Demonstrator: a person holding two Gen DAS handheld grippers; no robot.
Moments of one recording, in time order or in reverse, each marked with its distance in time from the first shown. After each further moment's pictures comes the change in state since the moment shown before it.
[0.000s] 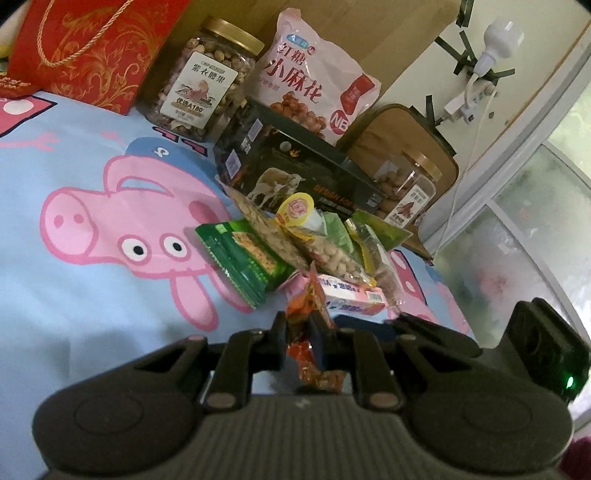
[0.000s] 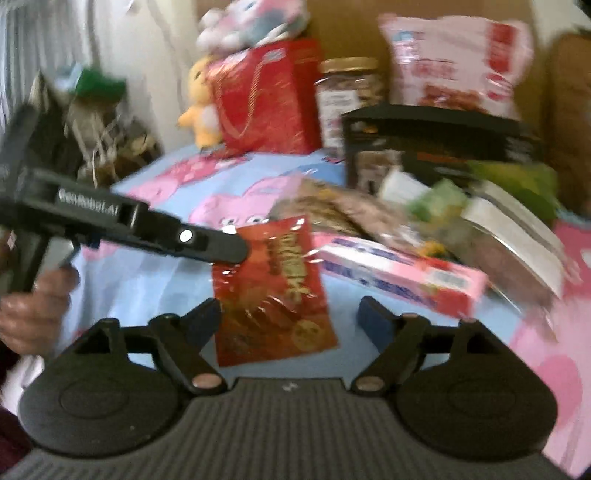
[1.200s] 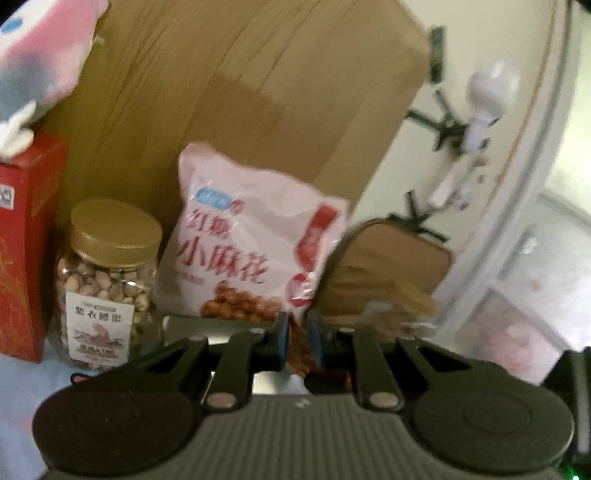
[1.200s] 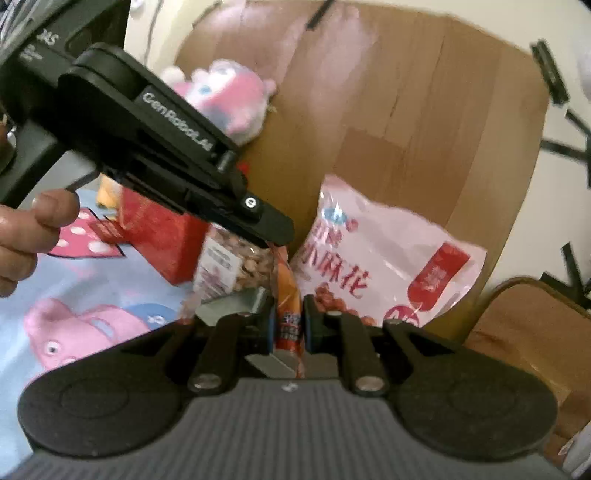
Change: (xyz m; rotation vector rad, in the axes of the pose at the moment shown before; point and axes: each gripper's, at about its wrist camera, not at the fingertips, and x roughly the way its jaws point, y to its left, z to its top) left arm 0.083 -0.057 0.186 0.201 -0.208 0.021; right arm 0.023 -0.069 0.126 -0.351 -0.237 -0.357
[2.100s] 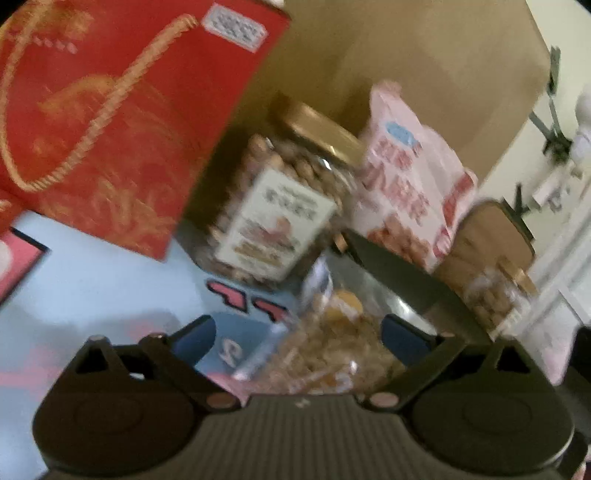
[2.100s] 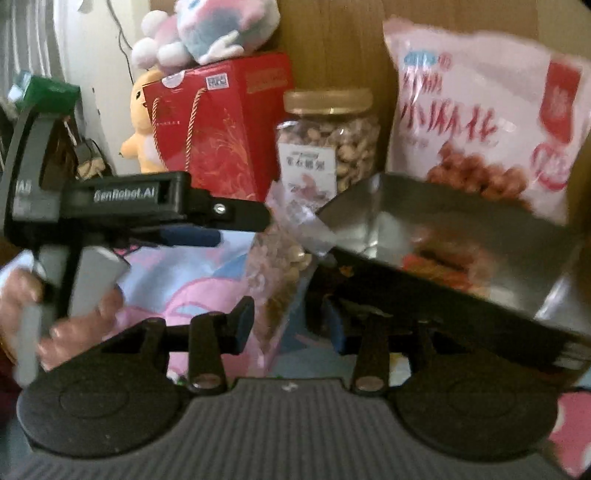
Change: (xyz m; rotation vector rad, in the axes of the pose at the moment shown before) left arm -0.026 0.114 -0.068 -0.183 0.061 0.131; right arm 0.067 0.034 -0.022 0.444 0.287 0.342
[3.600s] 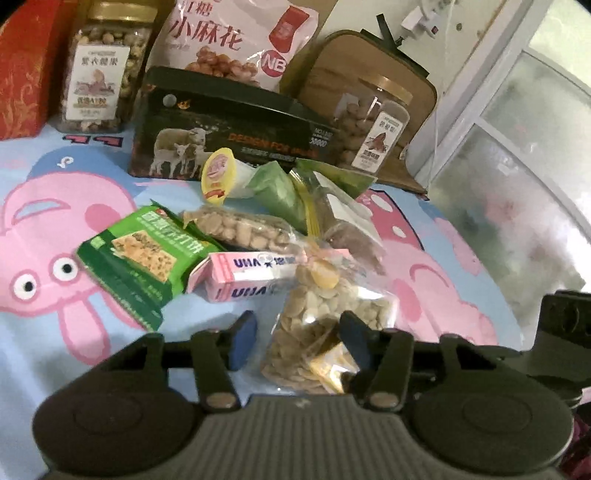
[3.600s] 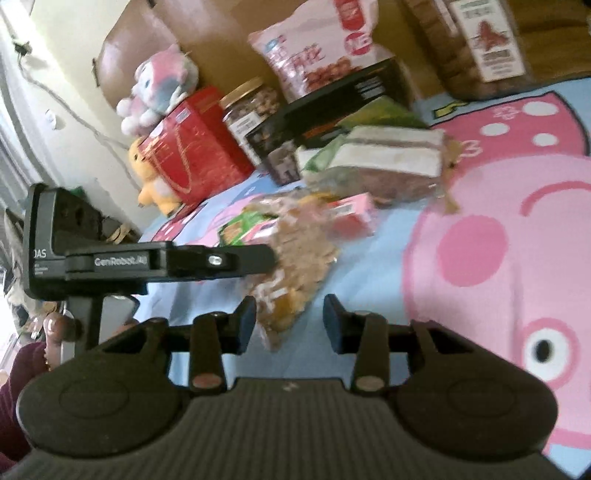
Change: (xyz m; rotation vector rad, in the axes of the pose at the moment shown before) left arm -0.048 -0.127 -0.141 0.238 0.300 -0.095; right arm -0.158 -0.007 -0.168 0.404 -0.103 0.065
